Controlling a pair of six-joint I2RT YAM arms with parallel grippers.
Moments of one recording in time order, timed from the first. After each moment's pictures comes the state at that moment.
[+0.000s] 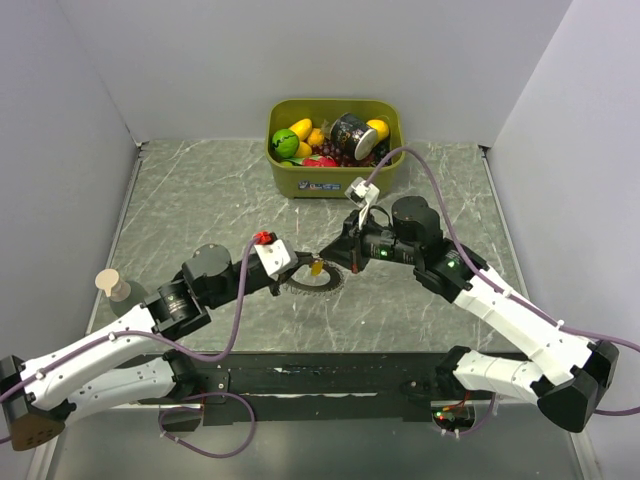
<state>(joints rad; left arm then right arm) -0.97 0.84 0.79 0.02 0.11 0.21 0.74 1.06 1.05 -0.30 -0.42 0.27</state>
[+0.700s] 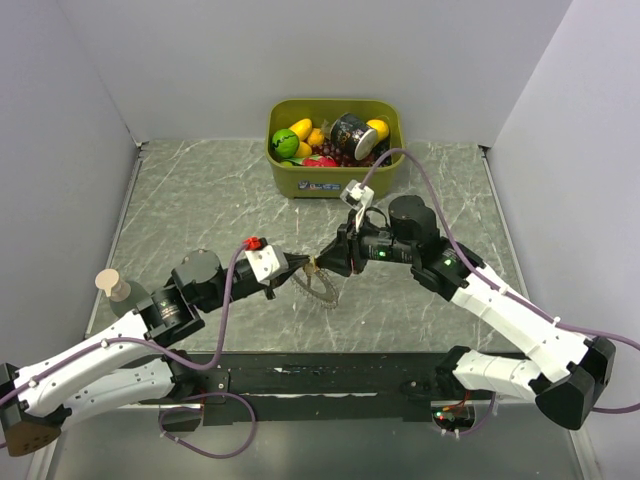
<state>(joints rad) -0.97 0.78 0.76 0.04 0.14 0.21 0.74 1.08 1.05 -0.30 -0.49 0.24</state>
